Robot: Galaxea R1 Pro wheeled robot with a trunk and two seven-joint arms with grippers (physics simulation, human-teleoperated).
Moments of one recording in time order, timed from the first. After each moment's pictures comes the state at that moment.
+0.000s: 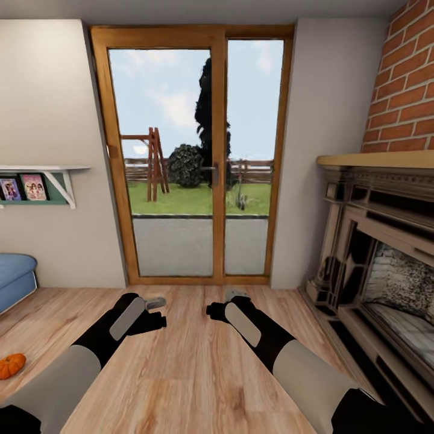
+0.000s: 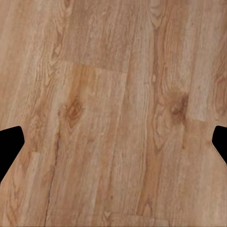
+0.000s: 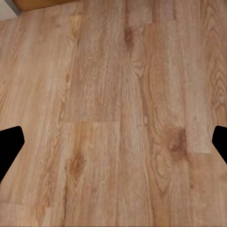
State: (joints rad) left arm -0.77 0.13 -0.41 -0.76 0.95 0.87 0.56; right arm -0.83 0.17 0.67 -0.68 -0.99 0.51 -0.54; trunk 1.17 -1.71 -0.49
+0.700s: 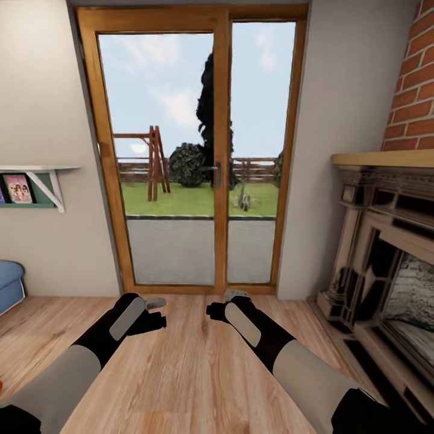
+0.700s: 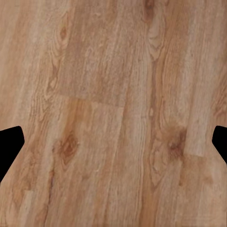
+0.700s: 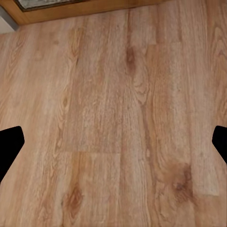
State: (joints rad) left arm -0.77 0.13 -0.41 -0.76 0.95 0.87 0.56; right arm -0.83 0.17 0.67 -0.68 -0.99 0.51 -0.54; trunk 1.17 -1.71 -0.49
